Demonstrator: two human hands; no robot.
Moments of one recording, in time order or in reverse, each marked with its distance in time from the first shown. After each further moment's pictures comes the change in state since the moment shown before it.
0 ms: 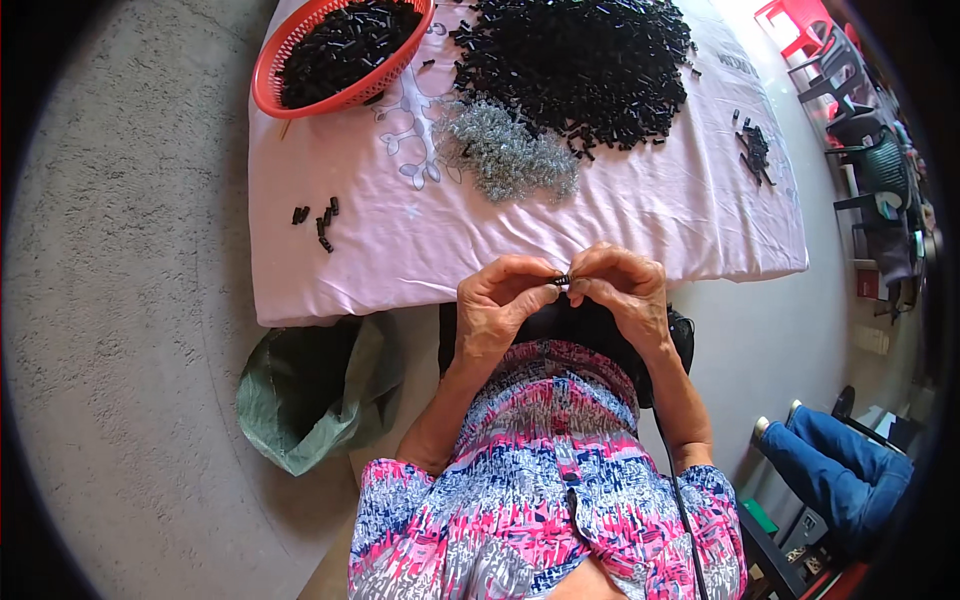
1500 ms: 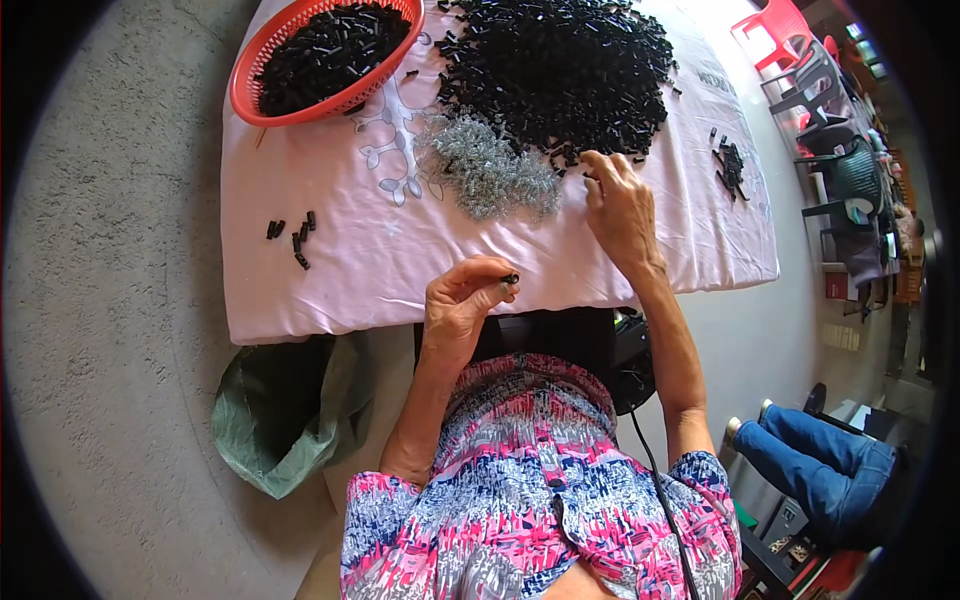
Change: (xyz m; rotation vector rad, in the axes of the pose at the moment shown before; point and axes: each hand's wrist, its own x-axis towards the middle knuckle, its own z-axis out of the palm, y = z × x) left_hand 0.017 -0.017 -0.033 -0.315 -0.043 0.019; right_hand 0.095 -0.006 -0.039 -1.498 0.328 -0.300
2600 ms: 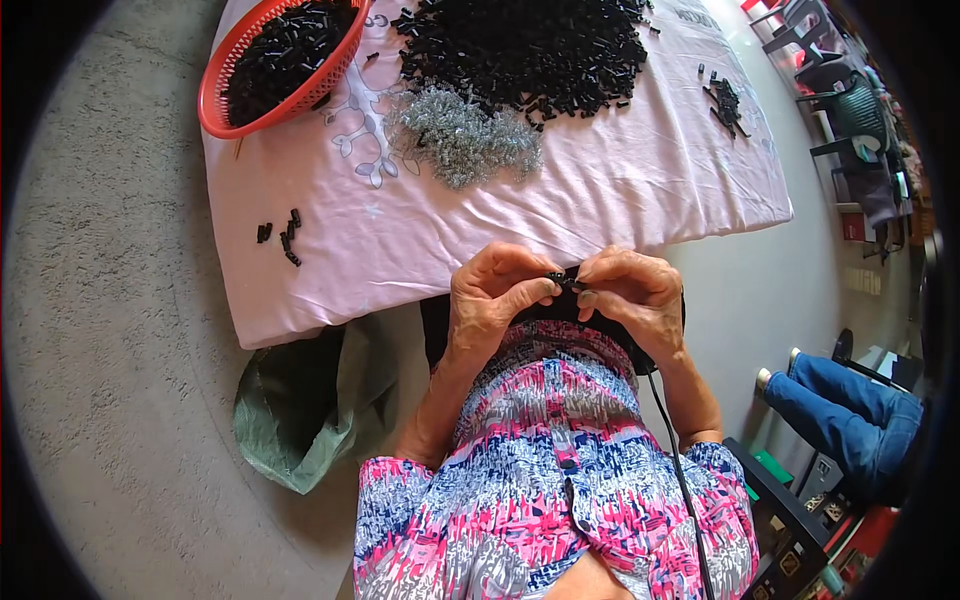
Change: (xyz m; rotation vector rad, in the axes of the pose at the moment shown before) left_hand -0.012 -0.003 0.041 0.122 -0.052 -0.169; right_hand -0.114 -0.042 -0.074 1.323 -0.305 0.411
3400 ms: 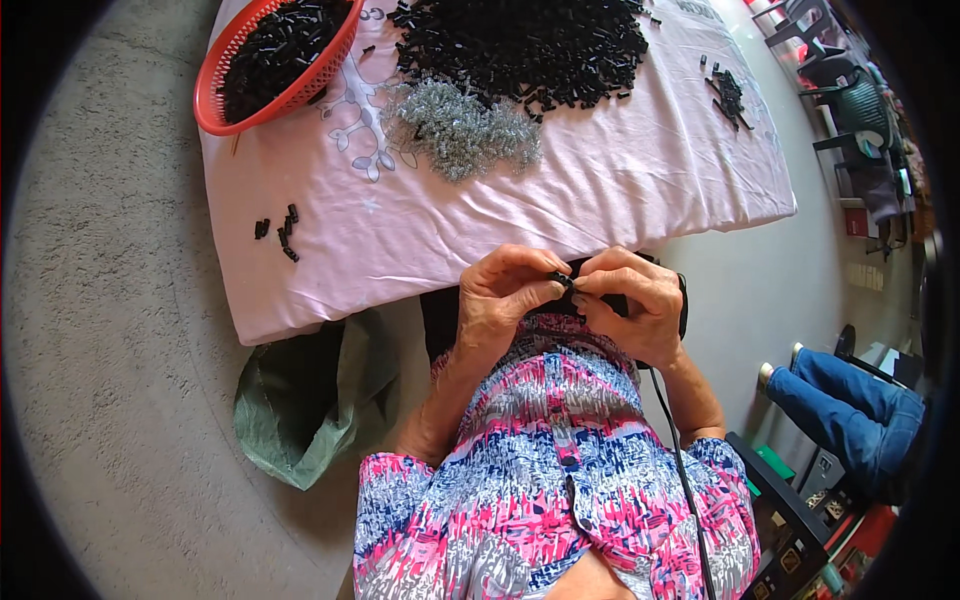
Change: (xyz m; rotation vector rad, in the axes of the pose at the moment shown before) left_hand -0.003 -0.011 0.005 -0.071 -0.034 0.038; right_hand 0.002 -0.002 0.005 -0.565 -0.007 -0.413
